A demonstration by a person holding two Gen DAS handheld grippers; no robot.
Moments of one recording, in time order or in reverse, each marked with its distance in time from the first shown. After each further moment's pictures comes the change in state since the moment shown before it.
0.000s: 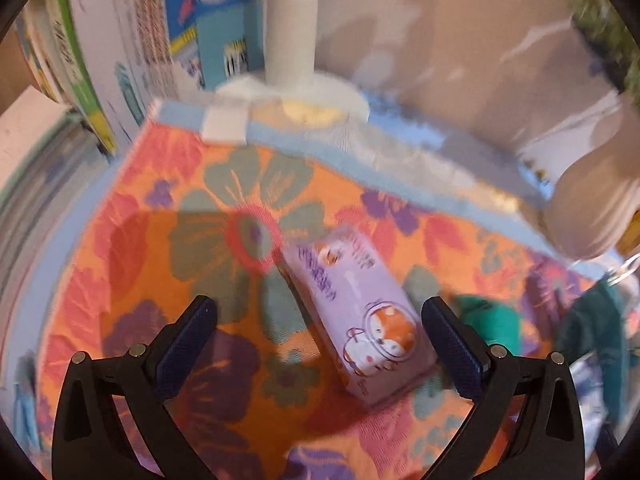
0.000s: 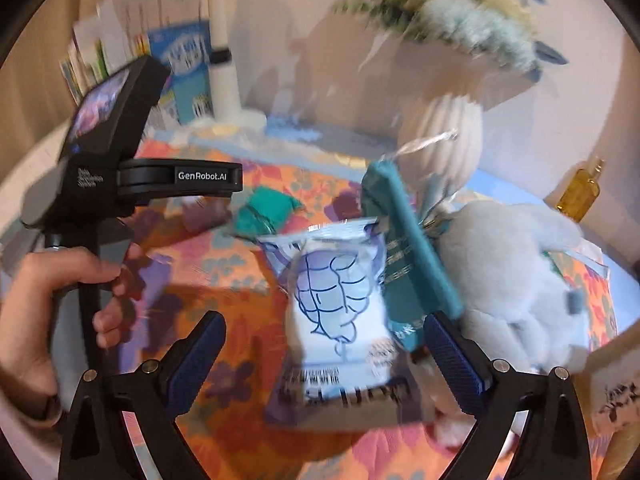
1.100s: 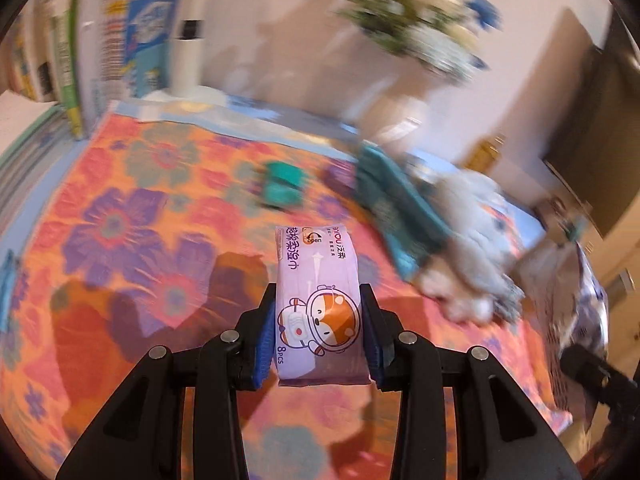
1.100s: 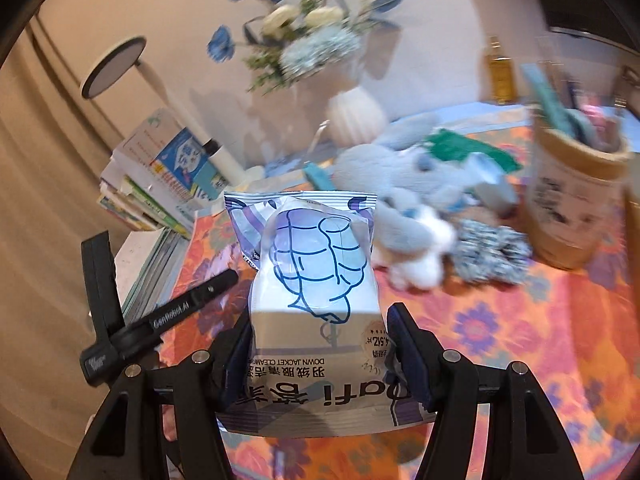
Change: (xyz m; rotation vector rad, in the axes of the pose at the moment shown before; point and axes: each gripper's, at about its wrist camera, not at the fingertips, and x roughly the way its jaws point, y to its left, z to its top) left arm -0.162 -0.030 -0.131 0.172 -0.070 -0.388; right arm -0.161 -0.109 -0.103 0.486 -0.118 0.287
